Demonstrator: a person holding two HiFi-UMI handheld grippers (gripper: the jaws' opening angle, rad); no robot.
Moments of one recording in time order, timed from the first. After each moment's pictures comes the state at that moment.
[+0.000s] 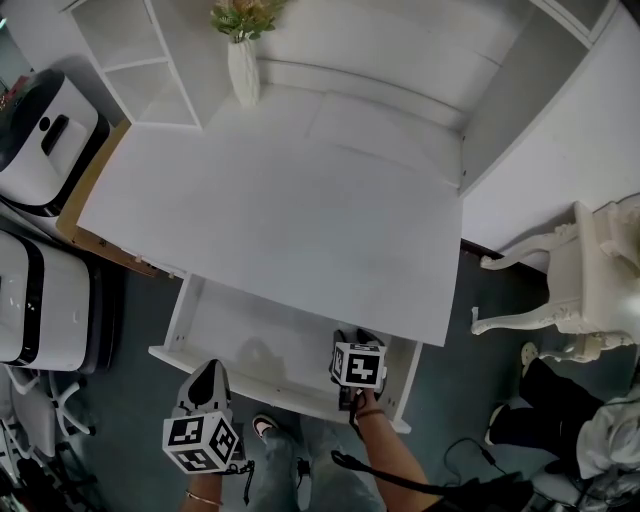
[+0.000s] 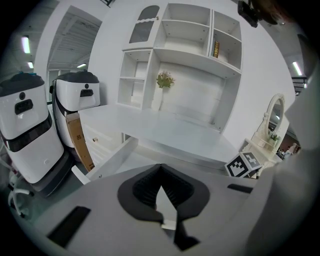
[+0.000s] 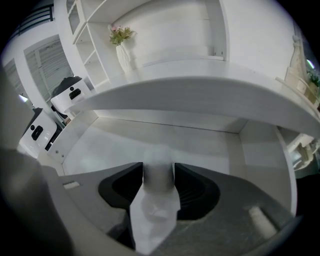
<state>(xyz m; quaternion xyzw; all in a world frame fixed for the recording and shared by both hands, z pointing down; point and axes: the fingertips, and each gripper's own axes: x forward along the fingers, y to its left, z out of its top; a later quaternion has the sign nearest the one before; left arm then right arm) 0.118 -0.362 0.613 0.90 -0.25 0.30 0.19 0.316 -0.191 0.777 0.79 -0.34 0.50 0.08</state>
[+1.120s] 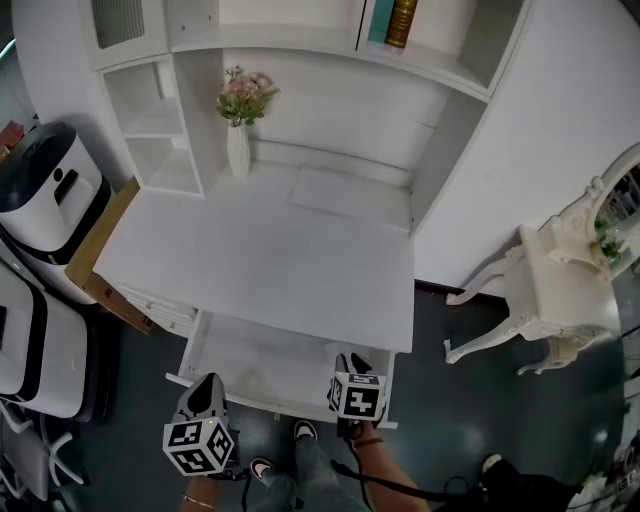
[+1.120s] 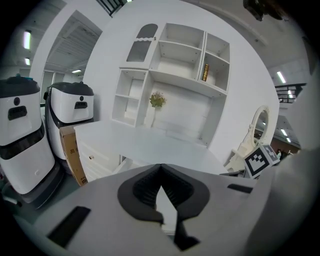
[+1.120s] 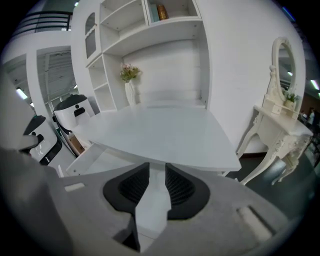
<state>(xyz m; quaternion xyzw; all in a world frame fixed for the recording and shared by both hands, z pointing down) 0.092 -0.371 0.535 0.94 -0.20 0.23 0.18 0.284 -0.165 0.617 0.87 -0.30 0.39 0.07</state>
